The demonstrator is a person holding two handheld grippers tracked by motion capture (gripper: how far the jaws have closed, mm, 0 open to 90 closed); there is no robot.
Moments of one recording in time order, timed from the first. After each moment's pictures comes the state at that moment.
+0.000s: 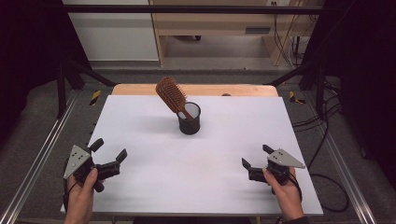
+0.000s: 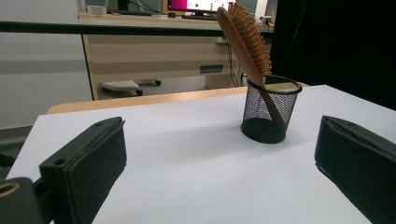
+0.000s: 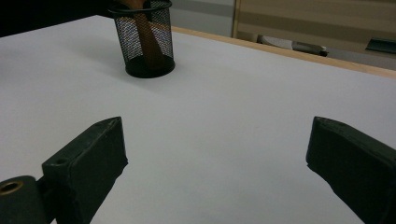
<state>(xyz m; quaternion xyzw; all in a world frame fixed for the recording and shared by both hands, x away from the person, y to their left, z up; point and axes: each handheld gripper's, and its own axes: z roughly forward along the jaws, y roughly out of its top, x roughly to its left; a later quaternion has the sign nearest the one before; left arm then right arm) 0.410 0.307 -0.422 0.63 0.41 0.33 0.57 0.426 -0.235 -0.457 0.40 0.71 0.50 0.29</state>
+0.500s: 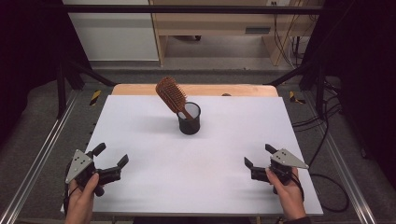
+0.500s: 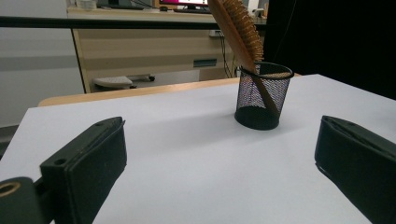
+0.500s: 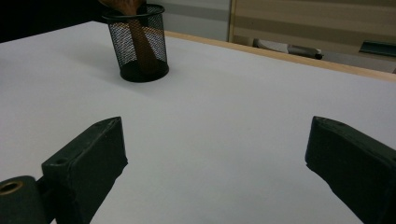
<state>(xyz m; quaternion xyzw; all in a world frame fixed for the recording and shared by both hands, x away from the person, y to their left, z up) 0.404 0.309 -0.433 0.64 0.40 0.32 0.57 0.426 -0.243 -0.456 0.41 0.70 0.51 0.29</state>
